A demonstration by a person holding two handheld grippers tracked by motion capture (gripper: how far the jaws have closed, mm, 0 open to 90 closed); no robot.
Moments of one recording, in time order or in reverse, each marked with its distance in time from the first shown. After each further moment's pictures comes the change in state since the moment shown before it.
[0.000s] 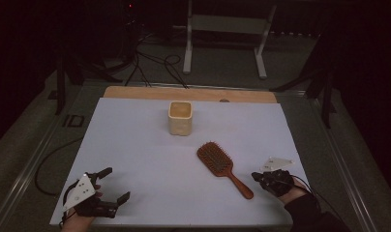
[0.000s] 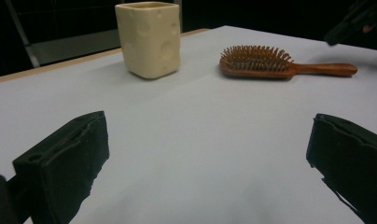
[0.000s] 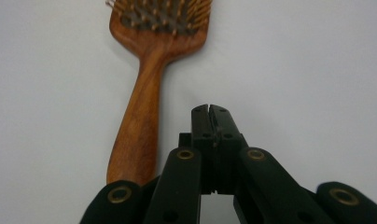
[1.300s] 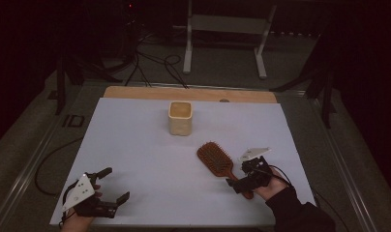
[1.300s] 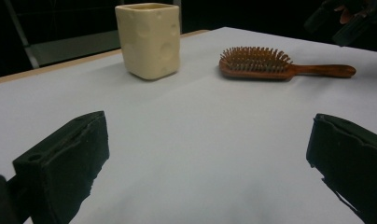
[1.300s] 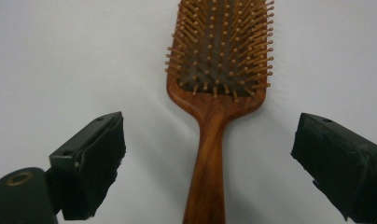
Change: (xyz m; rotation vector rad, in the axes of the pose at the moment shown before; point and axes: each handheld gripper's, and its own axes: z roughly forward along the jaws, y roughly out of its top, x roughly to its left) left arm 0.001 0.000 -0.001 -0.007 -0.003 -0.002; right arm 0.028 0.056 0.022 0.050 0.087 0.046
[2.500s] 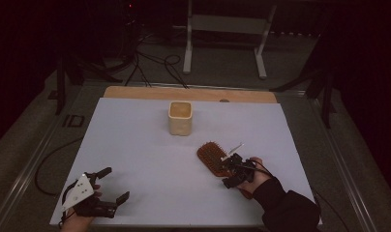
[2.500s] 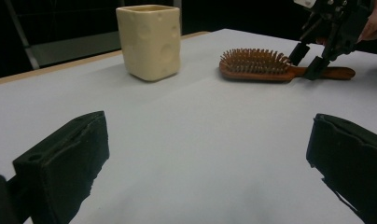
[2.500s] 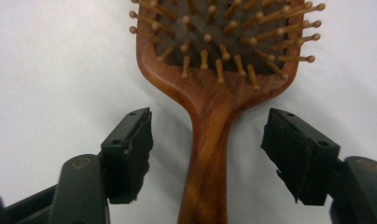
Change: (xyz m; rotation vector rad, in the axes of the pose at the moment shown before) left arm 0.000 0.000 -0.001 -0.001 0.001 -0.001; right arm 0.002 0.016 0.054 0.305 -0.055 -0.005
